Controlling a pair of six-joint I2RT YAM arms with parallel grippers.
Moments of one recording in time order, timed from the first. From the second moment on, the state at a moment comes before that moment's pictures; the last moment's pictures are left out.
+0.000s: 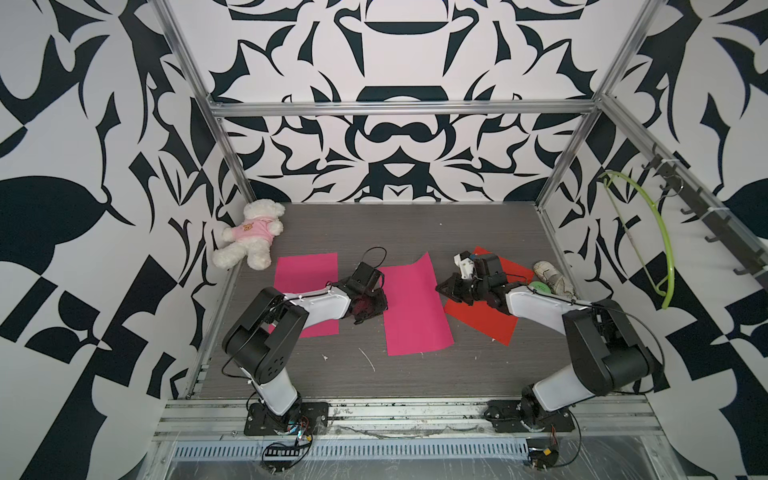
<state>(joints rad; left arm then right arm) -0.65 1.70 0.84 -0.20 0.17 -0.84 0.34 1.53 0.71 0.02 -0.53 0.71</state>
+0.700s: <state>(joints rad) -0.65 1.71 0.84 -0.16 0.20 -0.84 0.69 1.73 0.78 0.22 -0.26 0.95</state>
